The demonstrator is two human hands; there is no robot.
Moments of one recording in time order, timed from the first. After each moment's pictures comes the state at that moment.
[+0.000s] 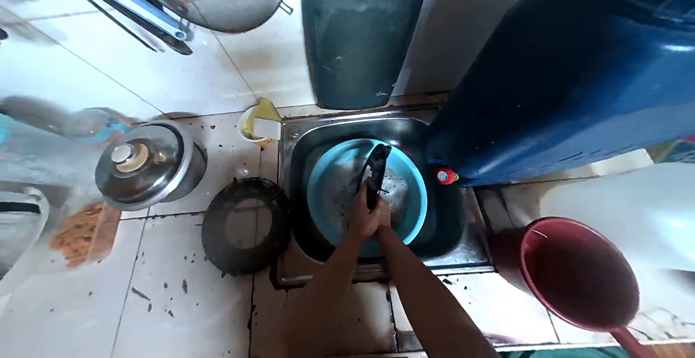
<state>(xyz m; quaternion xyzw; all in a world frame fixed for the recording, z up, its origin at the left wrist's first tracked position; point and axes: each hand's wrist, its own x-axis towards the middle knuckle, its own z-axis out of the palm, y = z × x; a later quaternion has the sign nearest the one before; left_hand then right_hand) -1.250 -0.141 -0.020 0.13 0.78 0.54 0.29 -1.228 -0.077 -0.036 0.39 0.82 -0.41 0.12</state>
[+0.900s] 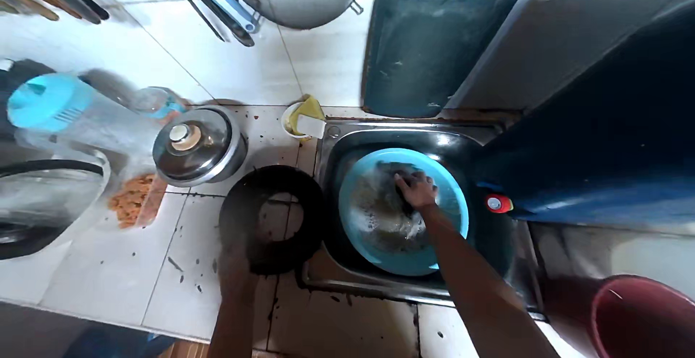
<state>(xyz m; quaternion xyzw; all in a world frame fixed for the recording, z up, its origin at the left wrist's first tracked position) -1.272 -0.397 0.053 -0.28 0.65 0.70 -0.03 -1.301 -0.009 -0.050 0.30 0.88 -0.32 0.17</state>
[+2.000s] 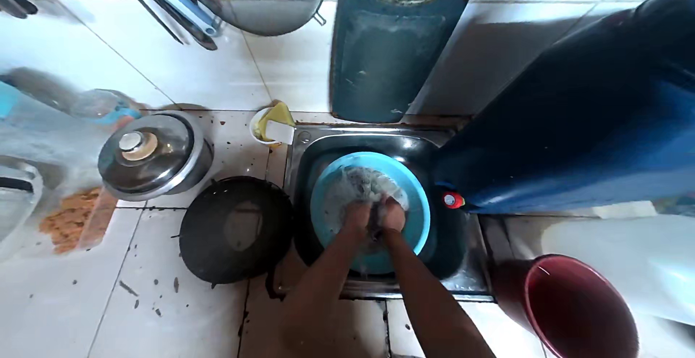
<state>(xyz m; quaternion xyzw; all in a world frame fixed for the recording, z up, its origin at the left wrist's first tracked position) -1.284 -0.134 0.005 -0.15 0.69 0.57 0.42 -1.254 -0.057 -0.023 0.45 0.82 -0.34 0.13</state>
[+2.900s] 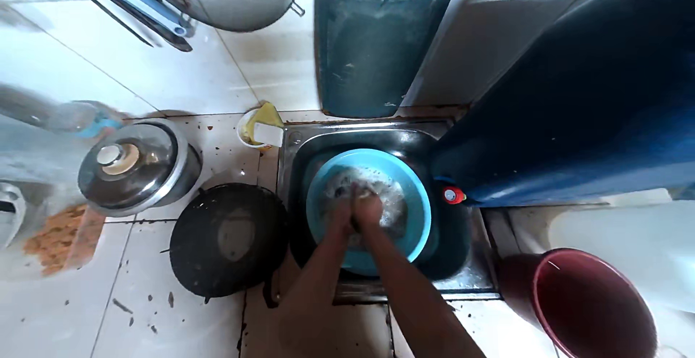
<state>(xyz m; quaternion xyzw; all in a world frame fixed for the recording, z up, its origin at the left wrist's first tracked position) -1.295 -0.130 0.042 -0.15 0.71 0.58 0.35 -1.287 -0.081 -0.008 0.44 0.78 -0.43 0.10</state>
